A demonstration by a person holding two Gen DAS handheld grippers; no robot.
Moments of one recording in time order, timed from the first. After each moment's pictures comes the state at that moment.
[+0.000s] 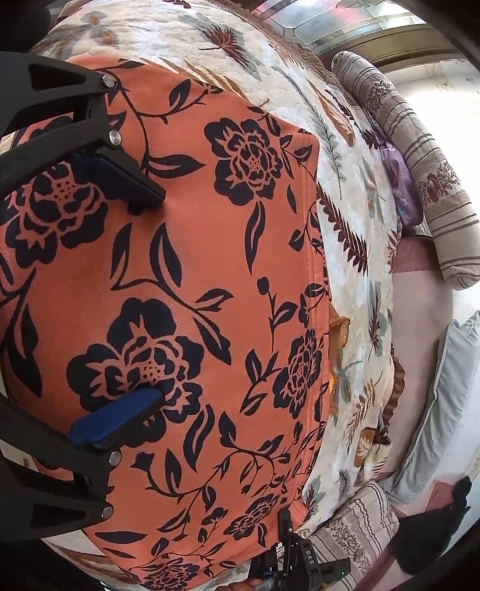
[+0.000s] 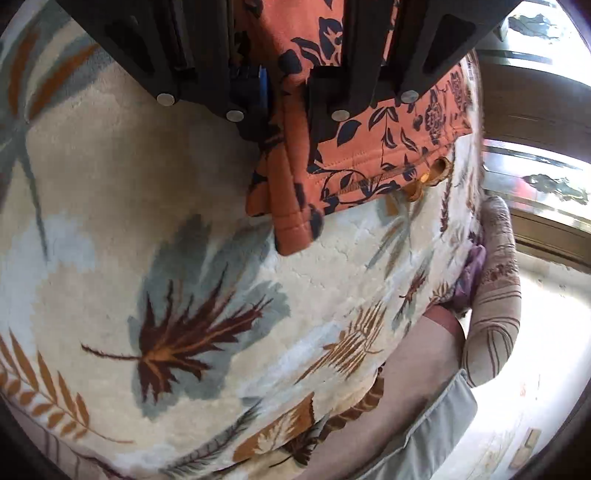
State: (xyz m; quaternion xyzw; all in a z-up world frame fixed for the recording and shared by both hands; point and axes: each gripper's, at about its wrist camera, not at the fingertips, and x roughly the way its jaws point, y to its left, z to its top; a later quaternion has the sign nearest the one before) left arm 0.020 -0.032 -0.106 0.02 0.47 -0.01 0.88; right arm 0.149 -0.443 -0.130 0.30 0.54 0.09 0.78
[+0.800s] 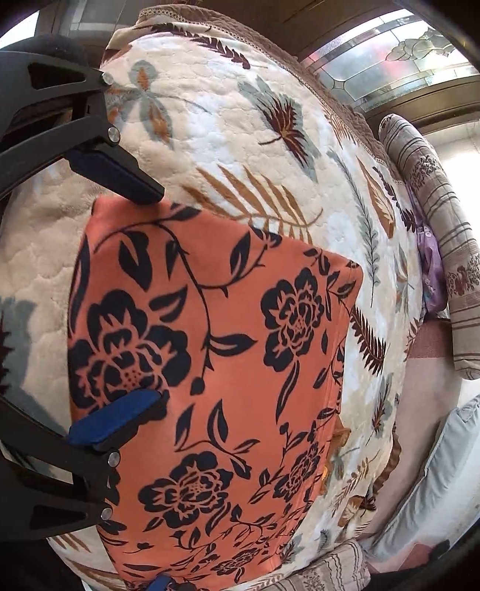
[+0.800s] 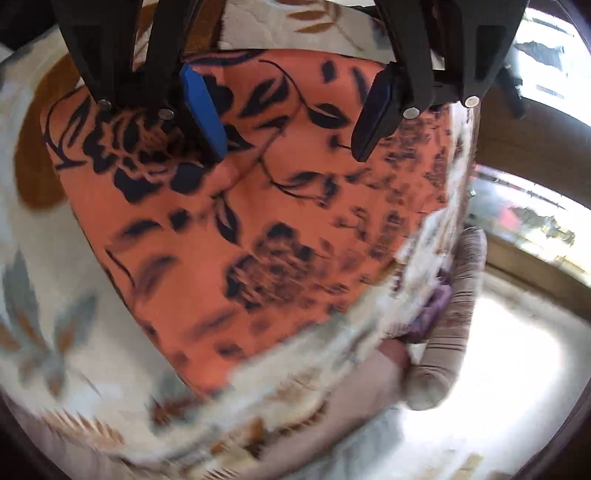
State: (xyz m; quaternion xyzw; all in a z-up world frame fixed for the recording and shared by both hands) left arm -0.016 0.050 -0.089 -0.01 0.51 0.10 0.86; right arm 0.000 -0.363 -0.118 0.33 0.49 0.12 0.80
